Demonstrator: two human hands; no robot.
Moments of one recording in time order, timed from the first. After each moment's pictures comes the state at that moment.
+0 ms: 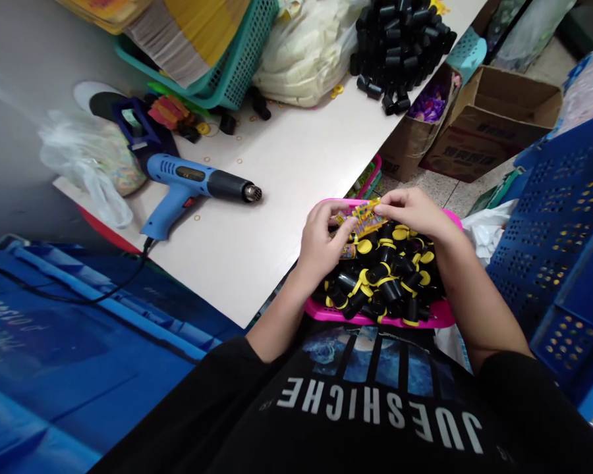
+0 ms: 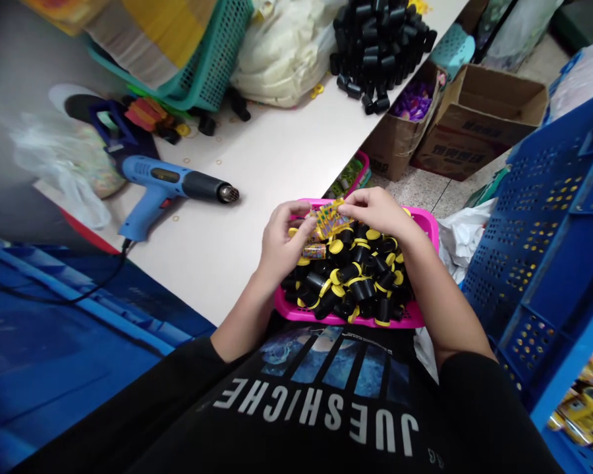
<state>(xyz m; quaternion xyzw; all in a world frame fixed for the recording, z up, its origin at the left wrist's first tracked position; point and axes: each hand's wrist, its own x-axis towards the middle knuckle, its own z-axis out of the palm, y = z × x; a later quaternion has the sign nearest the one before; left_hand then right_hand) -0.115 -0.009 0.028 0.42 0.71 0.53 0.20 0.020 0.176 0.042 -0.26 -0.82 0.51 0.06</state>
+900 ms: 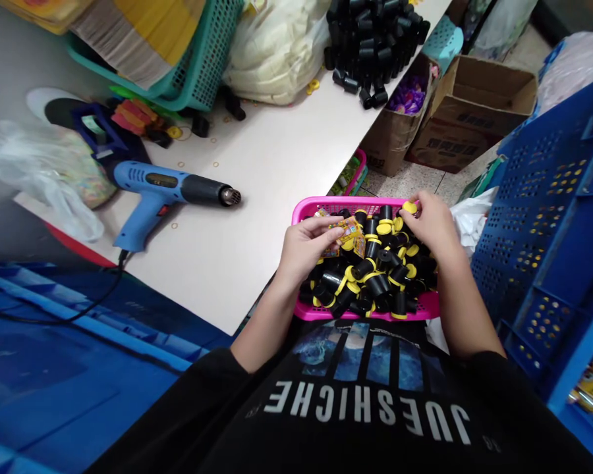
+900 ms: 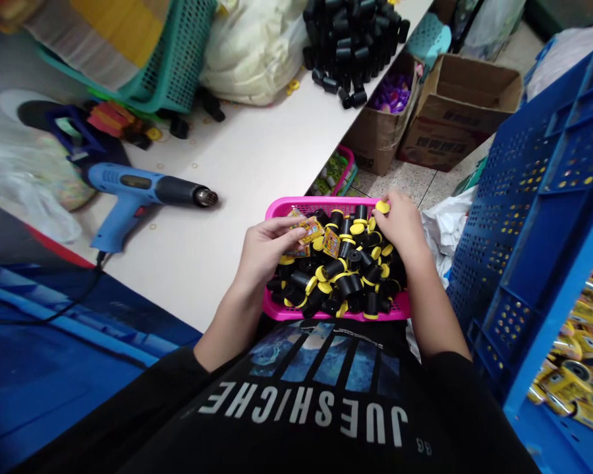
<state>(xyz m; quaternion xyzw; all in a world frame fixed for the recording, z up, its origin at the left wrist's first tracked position) -0.105 -0.011 0.031 0.23 0.62 0.61 0.43 0.100 0.181 0.015 -0.49 -0.84 0.21 0.13</state>
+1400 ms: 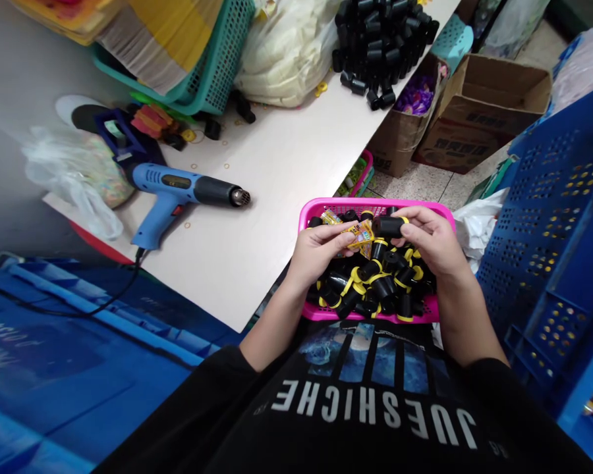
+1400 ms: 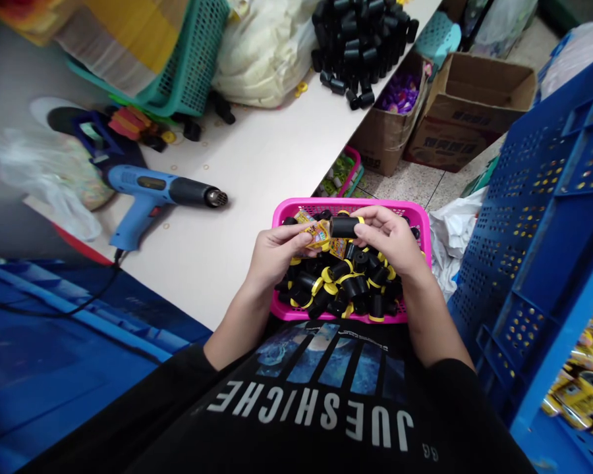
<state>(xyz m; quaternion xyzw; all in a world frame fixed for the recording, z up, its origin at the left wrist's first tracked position) -0.099 -0.016 0.029 0.26 0.59 0.61 0.46 0.090 0.122 0.047 -0.30 -0.59 0.71 0.25</state>
